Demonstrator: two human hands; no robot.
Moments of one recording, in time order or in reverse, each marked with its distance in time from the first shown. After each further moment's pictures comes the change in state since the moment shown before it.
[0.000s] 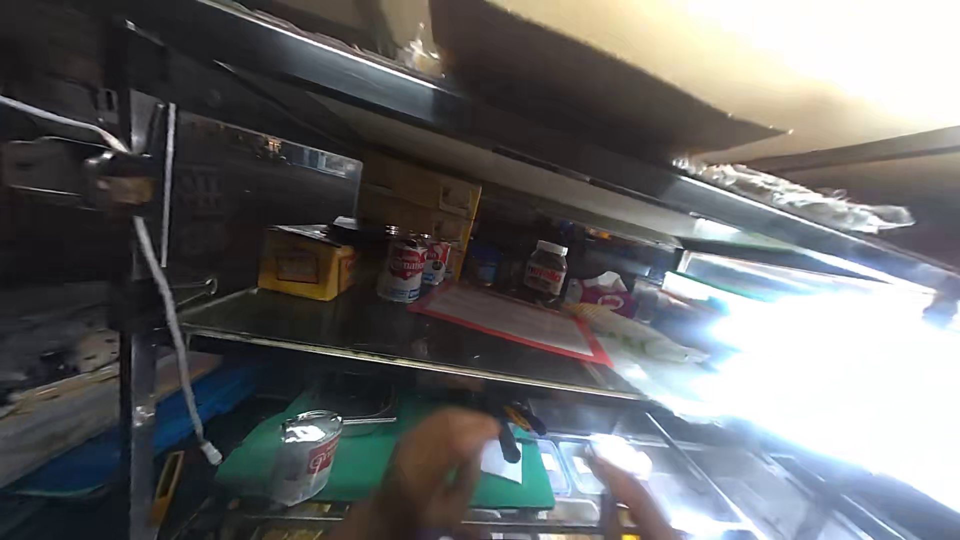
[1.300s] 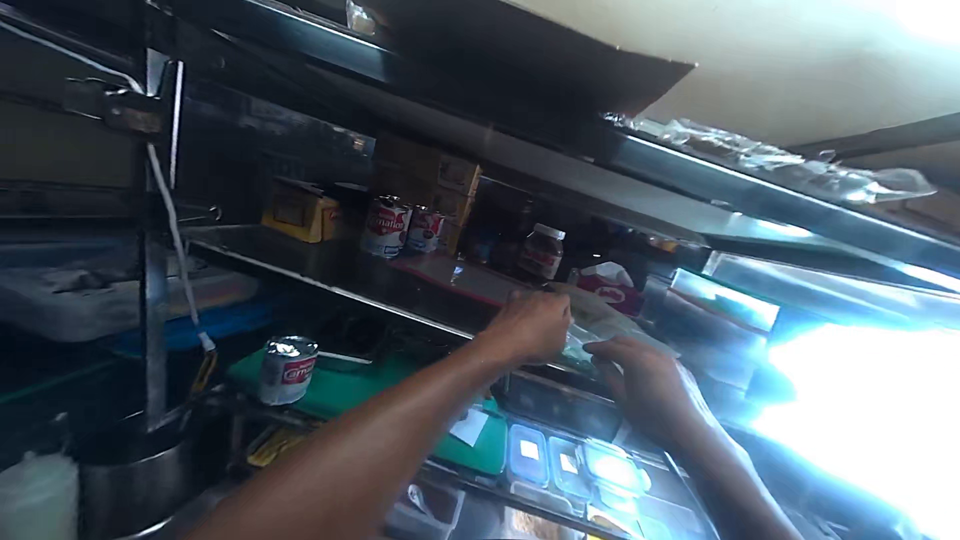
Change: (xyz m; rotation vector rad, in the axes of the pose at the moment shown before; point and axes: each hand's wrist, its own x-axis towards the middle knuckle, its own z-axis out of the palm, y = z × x) left_hand 0.183 0.043 0.172 0.361 -0.696 -0.531; right_hand 0.146 0.123 -0.100 -0.298 -0.539 -0.070
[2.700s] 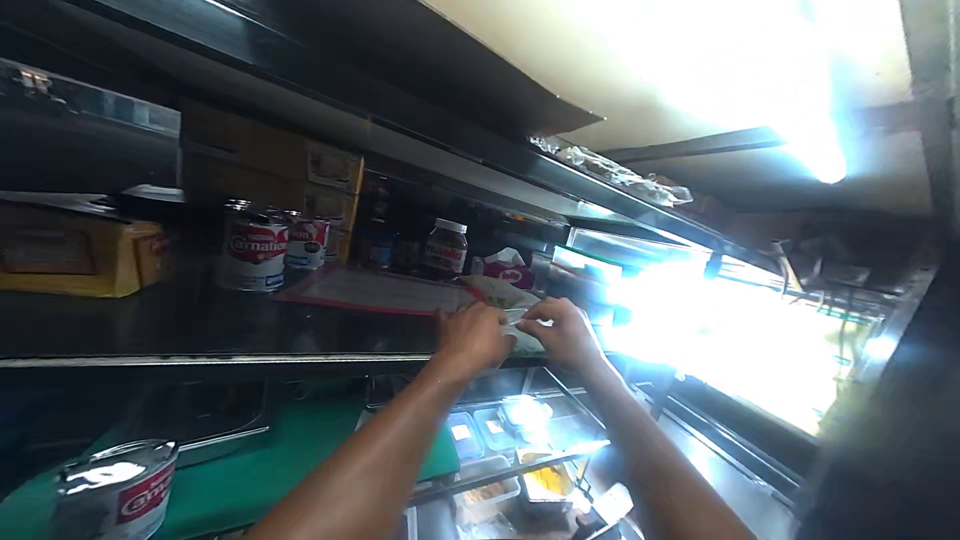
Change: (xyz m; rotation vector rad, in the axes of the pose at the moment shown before) left_hand -0.011 -0.019 -0.007 -0.173 -0.157 -0.014; right_hand 0.031 -0.048 -0.007 0.158 0.173 0.348
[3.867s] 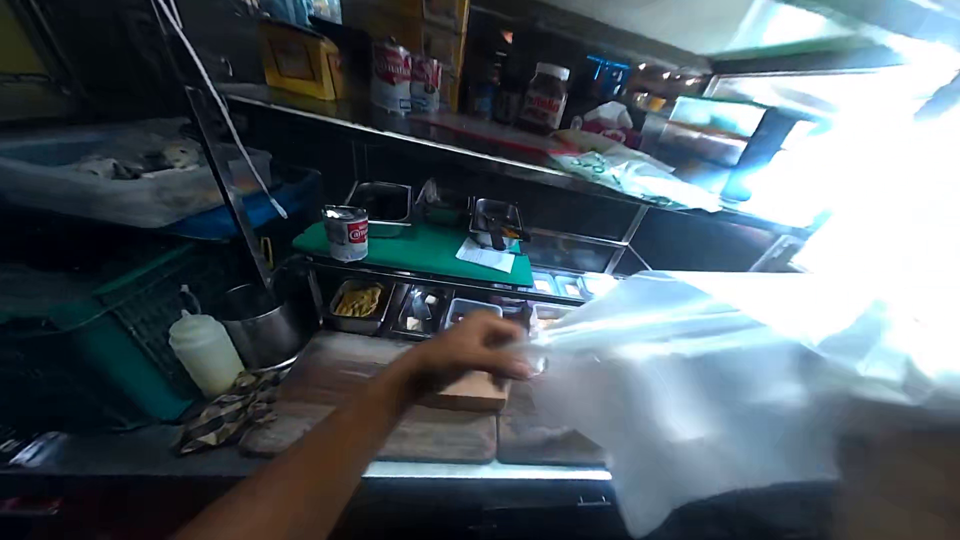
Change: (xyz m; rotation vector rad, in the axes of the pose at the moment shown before) left_hand -0.303 -0.028 0.073 -1.218 -0.347 0.107; right_hand -0.302 0.034 -0.127 0.633 0.270 0.380
